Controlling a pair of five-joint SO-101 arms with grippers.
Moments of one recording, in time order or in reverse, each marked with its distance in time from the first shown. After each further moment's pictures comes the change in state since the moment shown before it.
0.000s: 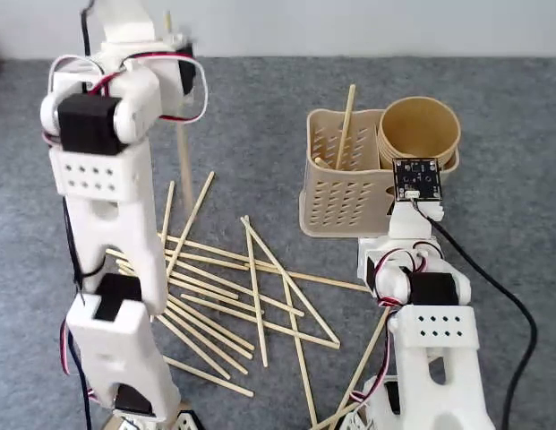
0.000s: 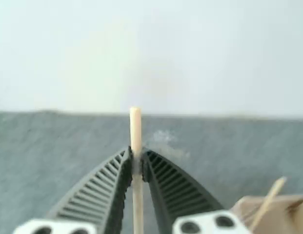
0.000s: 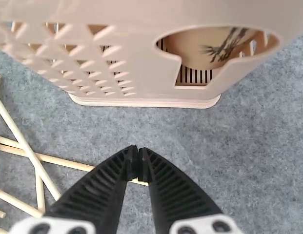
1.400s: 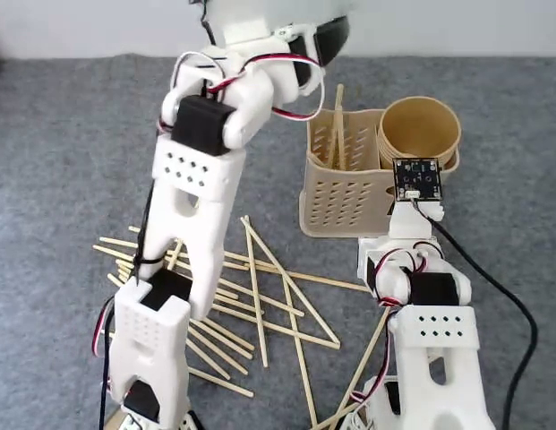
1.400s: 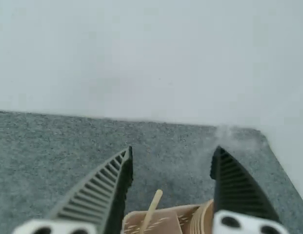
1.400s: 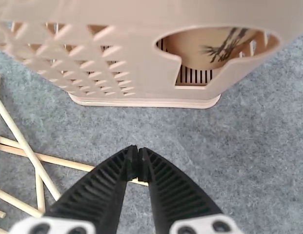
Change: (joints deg) left arm 14.4 9.2 -1.0 -12.0 15.2; right arm 0.0 0.0 0.0 0.0 0.0
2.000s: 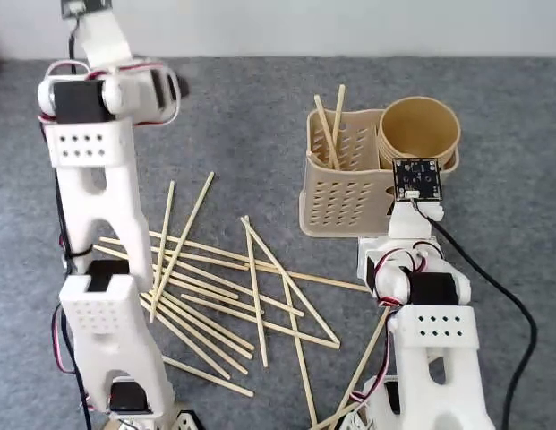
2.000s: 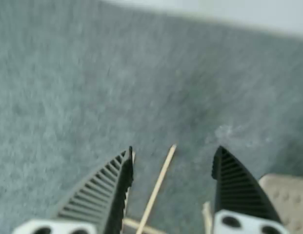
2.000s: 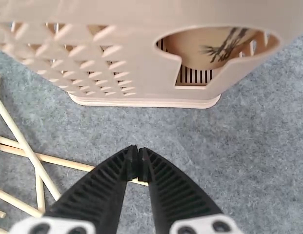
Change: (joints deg) left arm -25.5 3.8 10.5 21.3 -18.5; right arm 0.0 0.0 0.0 0.0 0.0
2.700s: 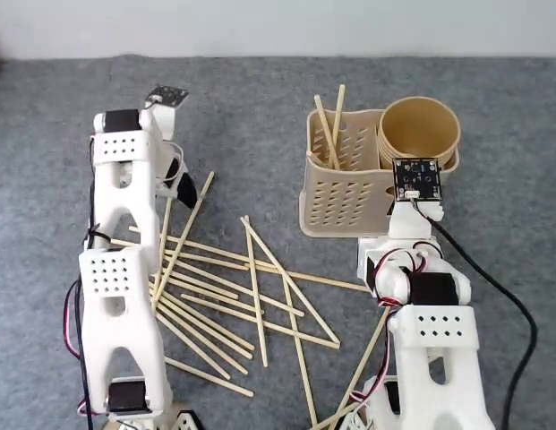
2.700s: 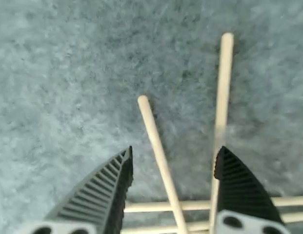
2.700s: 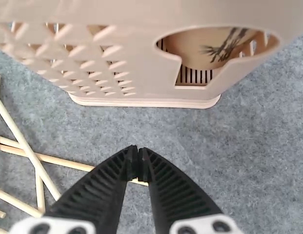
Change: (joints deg) left arm -2.8 24.6 6.1 -1.1 -30.1; right arm 0.0 0.0 0.0 0.0 0.0
